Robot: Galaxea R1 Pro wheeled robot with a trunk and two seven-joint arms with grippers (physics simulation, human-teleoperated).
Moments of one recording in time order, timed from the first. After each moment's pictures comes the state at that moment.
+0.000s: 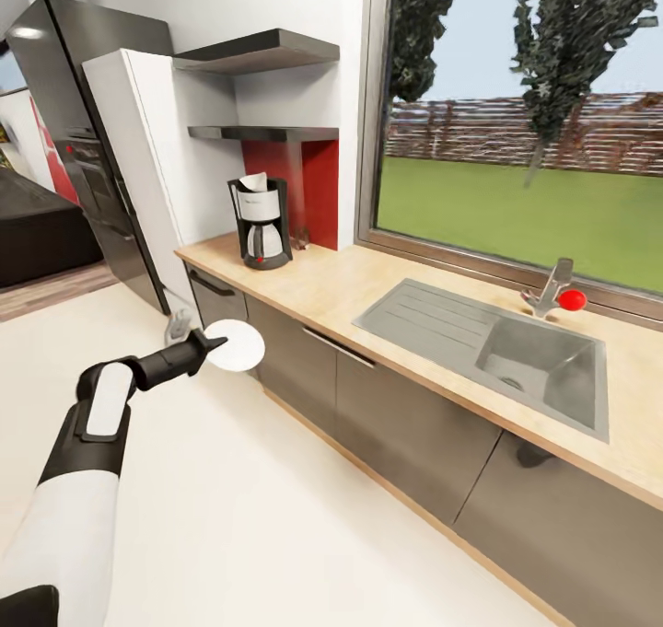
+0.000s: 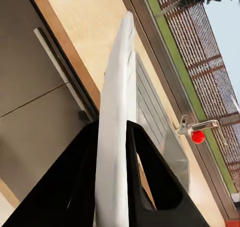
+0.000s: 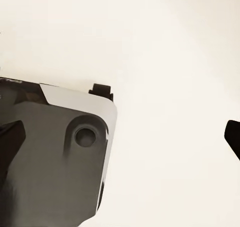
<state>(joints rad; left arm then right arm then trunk) -0.81 0.08 0.33 -1.12 0.76 0.96 -0.21 -0.38 -0.02 -1.34 -0.11 1.53 0.04 0.12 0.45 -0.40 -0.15</state>
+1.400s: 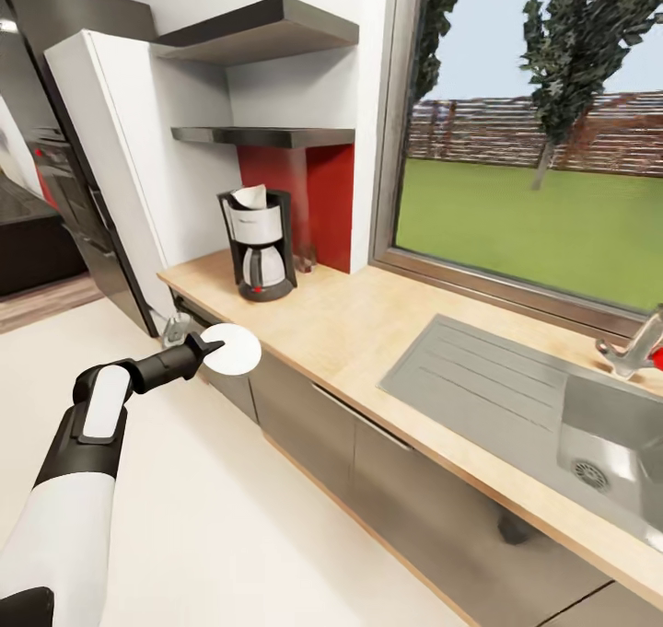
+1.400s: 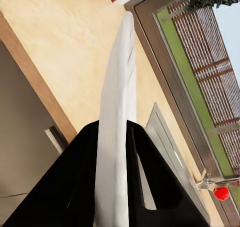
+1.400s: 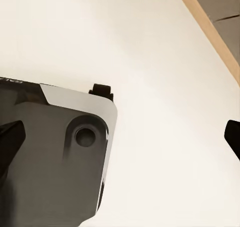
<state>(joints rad) -0.80 0.10 0.33 -1.11 0.76 0.96 -0.21 -0.38 -0.02 -1.34 -0.11 1.53 0.04 0.12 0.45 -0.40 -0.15</state>
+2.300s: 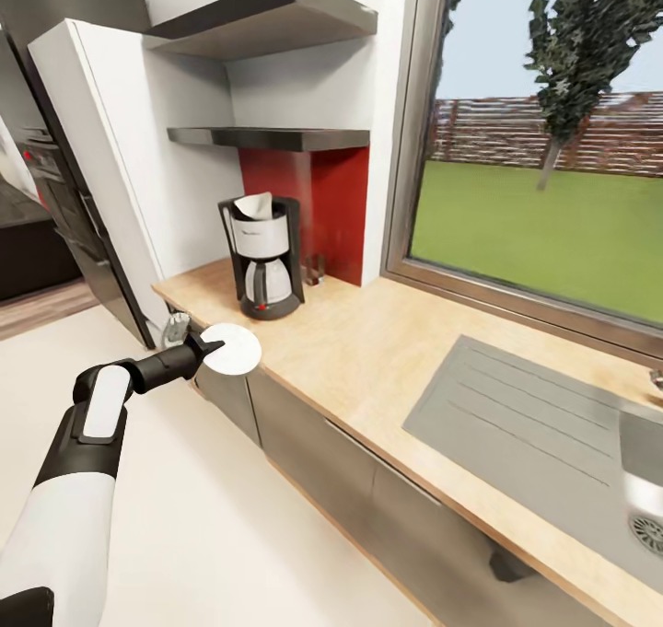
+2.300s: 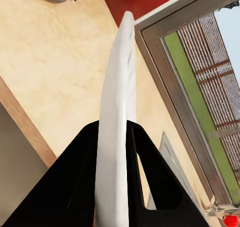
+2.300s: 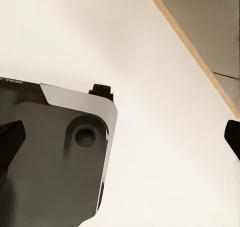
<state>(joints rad) -0.80 0.10 0.33 -1.11 0.76 0.96 -0.21 -0.38 -0.02 -1.34 -0.11 1.53 0.04 0.12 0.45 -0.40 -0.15</state>
